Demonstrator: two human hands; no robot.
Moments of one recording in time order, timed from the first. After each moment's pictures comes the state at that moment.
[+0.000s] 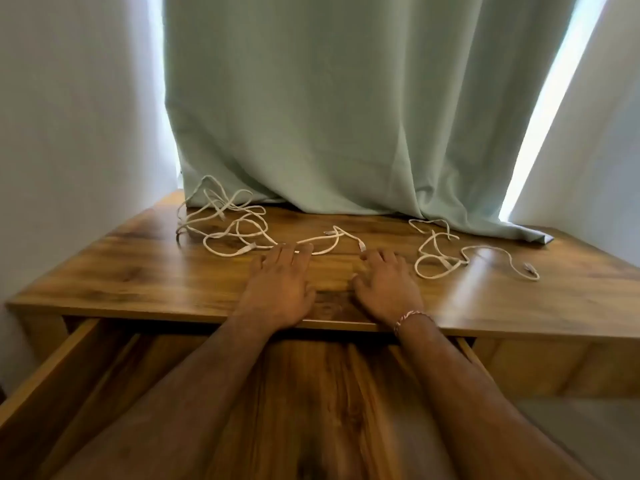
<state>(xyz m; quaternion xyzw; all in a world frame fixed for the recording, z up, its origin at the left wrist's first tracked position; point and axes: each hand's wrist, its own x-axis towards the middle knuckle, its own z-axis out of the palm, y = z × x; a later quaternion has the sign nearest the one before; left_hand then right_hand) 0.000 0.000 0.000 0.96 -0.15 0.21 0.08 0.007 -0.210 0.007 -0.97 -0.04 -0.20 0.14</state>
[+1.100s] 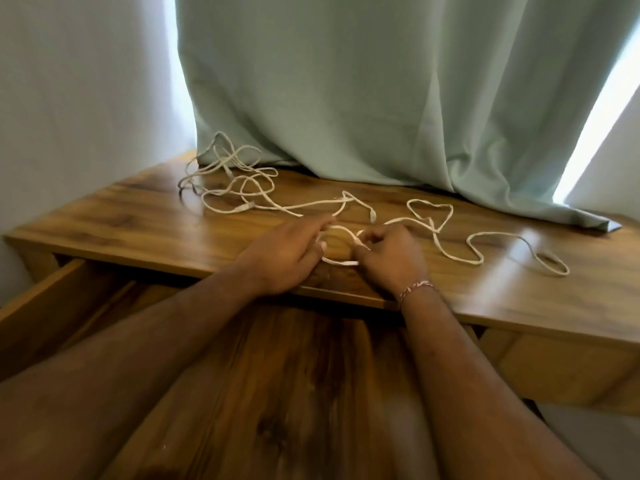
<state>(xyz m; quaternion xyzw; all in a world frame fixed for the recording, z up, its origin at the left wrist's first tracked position) -0.008 -0.024 -0.003 0.92 -0.23 0.19 0.24 0.034 -0.236 -0.006 -0.93 -0.06 -0.17 0.32</state>
